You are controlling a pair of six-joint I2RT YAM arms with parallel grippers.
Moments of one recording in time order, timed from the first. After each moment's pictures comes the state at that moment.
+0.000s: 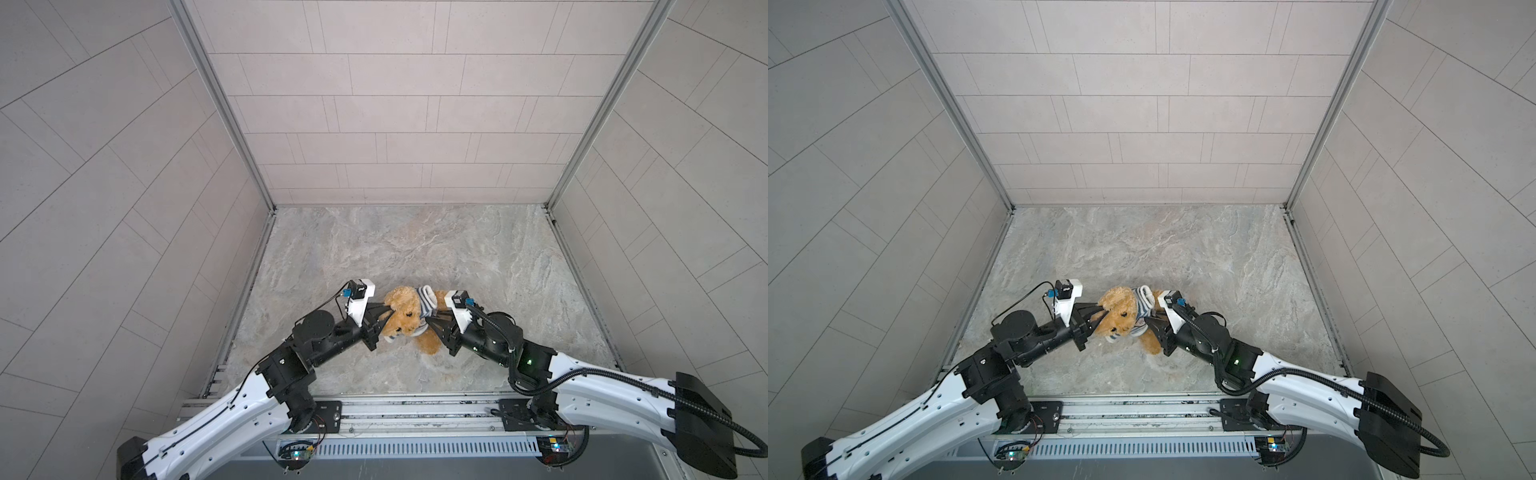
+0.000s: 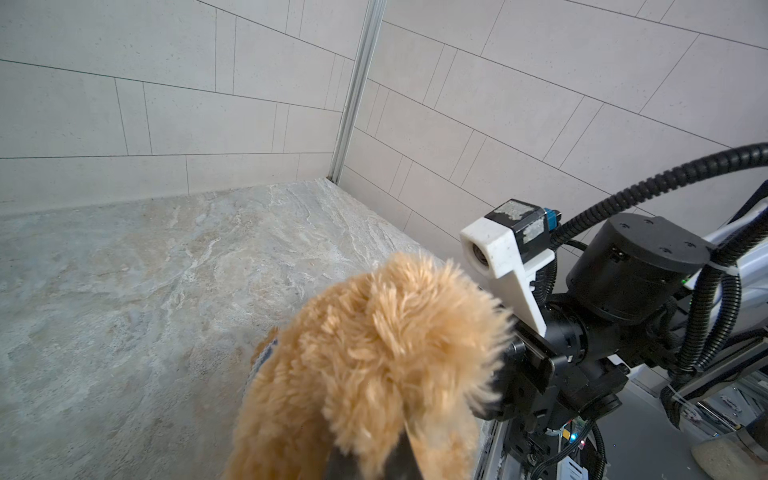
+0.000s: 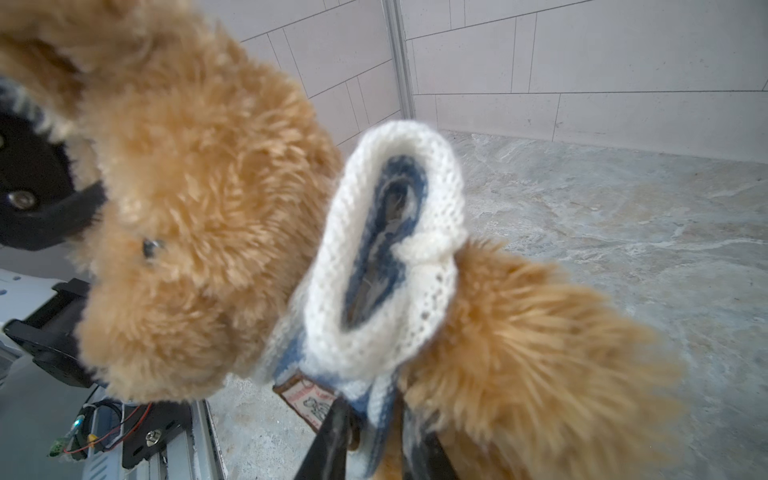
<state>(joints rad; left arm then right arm) -0.86 0.57 0.47 0.00 0.10 -0.31 0.96 0.89 0.35 0.34 0.05 0.28</state>
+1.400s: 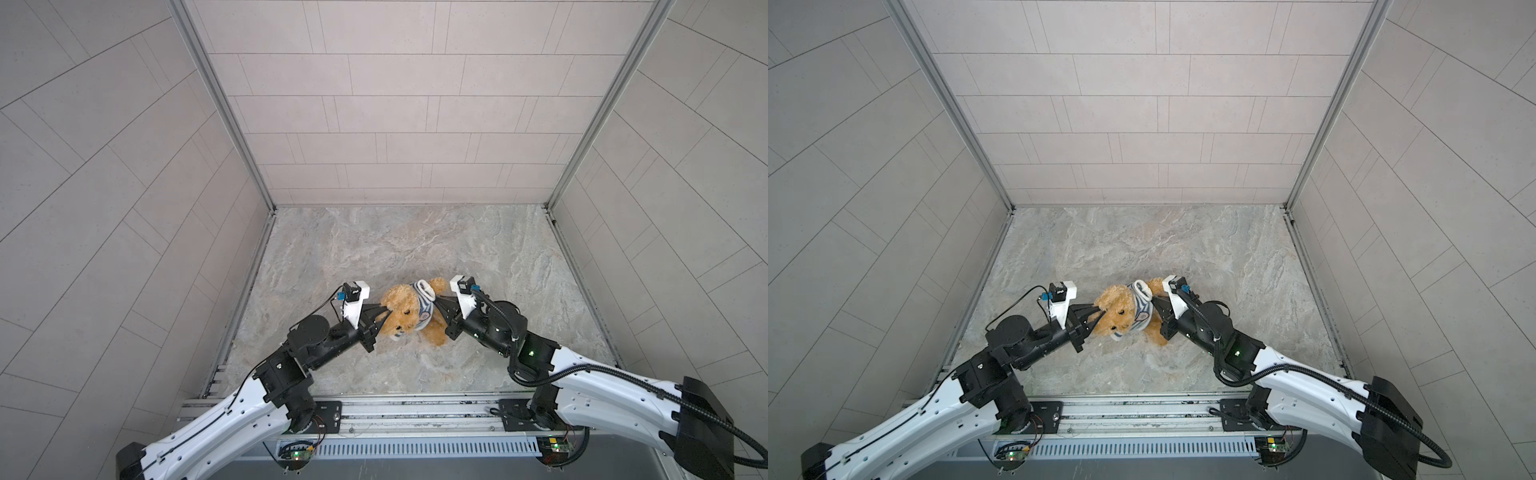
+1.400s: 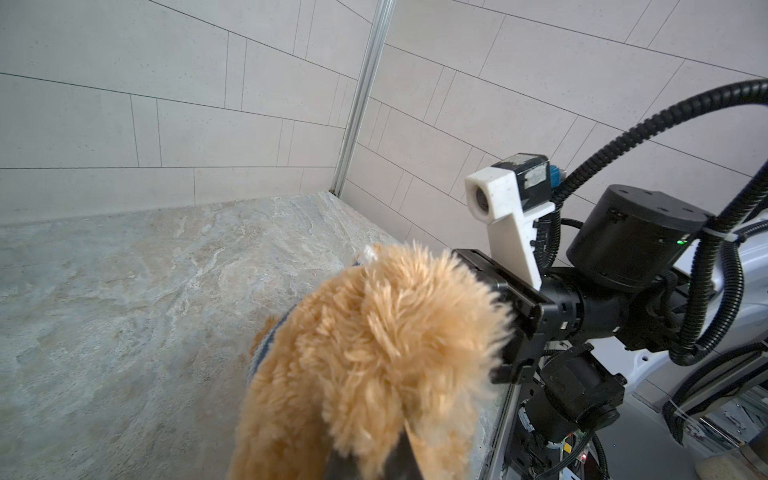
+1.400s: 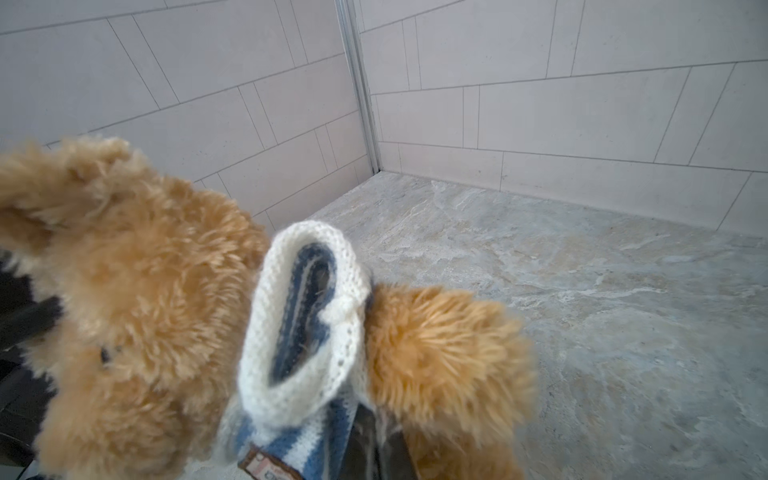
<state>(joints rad) -0.86 0.52 0.43 0.02 0.08 -0.32 0.87 0.85 0.42 0.31 0.10 0.25</state>
